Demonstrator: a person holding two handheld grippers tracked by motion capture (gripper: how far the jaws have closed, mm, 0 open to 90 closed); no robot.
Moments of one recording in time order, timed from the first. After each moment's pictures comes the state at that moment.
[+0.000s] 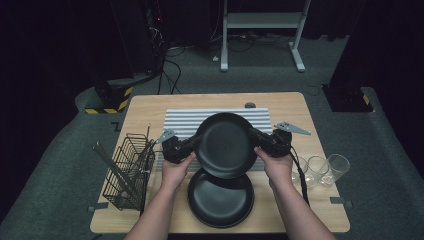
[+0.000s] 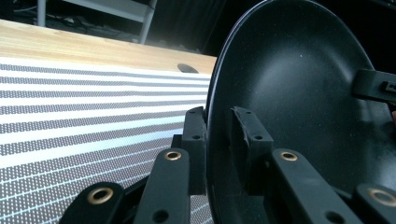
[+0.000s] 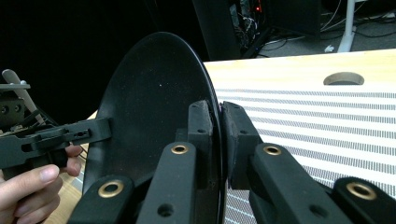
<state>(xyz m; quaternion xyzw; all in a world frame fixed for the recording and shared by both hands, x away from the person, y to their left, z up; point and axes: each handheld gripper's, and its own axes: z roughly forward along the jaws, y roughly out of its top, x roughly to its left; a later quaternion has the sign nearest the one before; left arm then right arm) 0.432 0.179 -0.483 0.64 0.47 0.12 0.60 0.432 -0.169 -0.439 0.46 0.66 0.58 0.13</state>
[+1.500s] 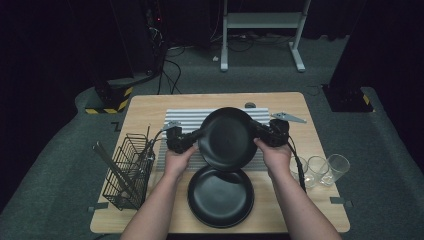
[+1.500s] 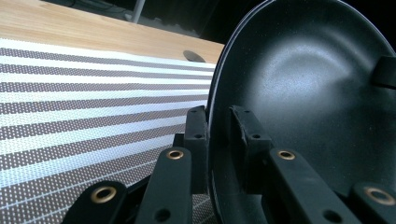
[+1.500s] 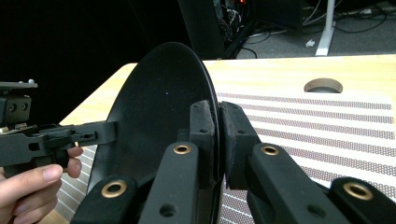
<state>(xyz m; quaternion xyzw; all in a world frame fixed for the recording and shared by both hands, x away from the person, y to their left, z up) 0.474 0.177 -0.491 0.65 0.48 0.07 0.58 0.459 -0.164 -0.427 0.48 0.67 0.54 0.15</state>
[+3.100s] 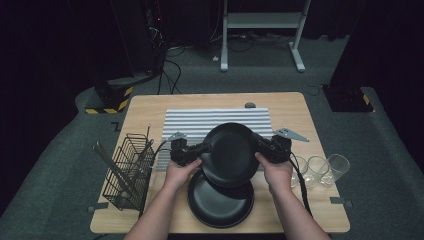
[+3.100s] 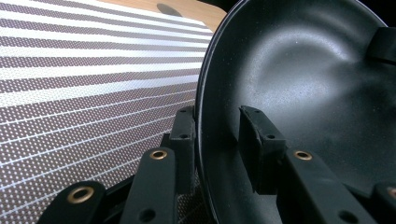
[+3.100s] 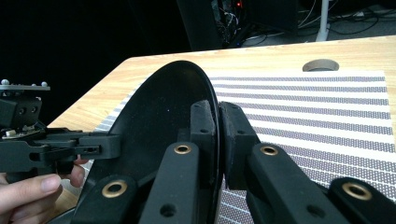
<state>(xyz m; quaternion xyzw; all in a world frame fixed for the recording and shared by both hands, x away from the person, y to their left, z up) 0.448 0.166 -0.511 0.69 0.46 0.03 0.56 0.419 -0.167 -0.449 0.48 0.66 0.55 0.16</state>
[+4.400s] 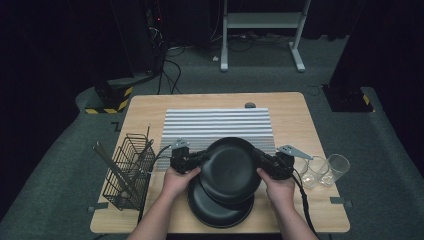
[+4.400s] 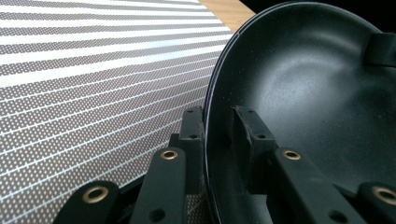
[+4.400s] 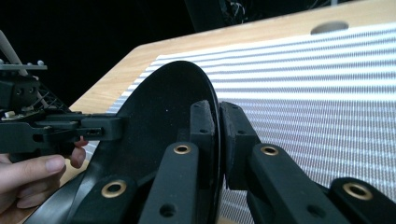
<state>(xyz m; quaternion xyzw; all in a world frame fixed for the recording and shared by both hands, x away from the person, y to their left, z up) 0.418 0.160 -0.507 0.73 0.43 0.07 0.52 0.382 -0.176 -0.480 0.49 0.65 0.56 0.13</state>
